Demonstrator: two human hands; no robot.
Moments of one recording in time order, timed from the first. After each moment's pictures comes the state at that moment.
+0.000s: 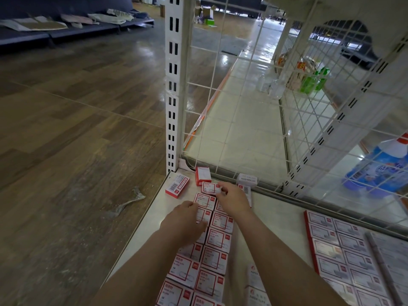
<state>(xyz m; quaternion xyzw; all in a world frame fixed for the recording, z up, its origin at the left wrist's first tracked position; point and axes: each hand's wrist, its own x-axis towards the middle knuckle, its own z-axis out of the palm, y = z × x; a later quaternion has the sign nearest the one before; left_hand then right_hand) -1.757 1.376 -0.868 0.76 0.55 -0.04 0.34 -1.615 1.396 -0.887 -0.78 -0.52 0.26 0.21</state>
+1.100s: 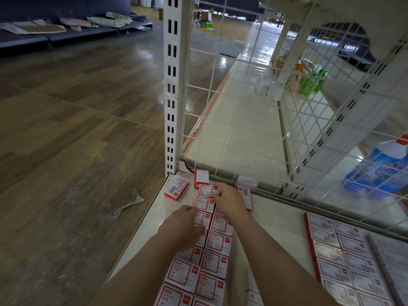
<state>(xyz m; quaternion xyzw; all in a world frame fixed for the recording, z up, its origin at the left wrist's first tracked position) -1.760 1.376 -0.867 0.76 0.54 -0.04 0.36 -1.621 1.405 -0.890 -0.79 -0.51 0.27 0.19</state>
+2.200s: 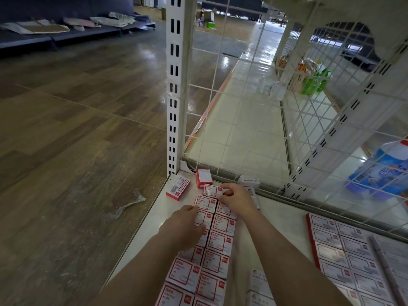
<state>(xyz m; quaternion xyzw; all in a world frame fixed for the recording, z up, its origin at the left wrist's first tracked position) -1.764 1.375 -0.868 0.76 0.53 -0.04 0.37 -1.599 1.402 -0.891 -0.78 -0.47 0.34 0.24</state>
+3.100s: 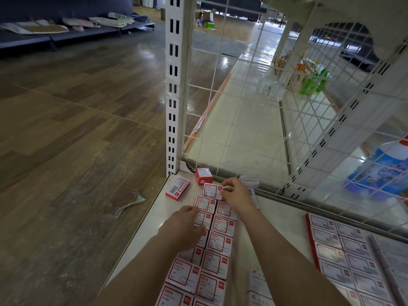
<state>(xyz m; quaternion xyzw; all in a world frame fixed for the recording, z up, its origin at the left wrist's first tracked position) -1.764 1.374 -0.867 0.76 0.53 -0.03 0.37 -1.605 1.406 -0.887 -0.78 -0.41 0.35 0.32</state>
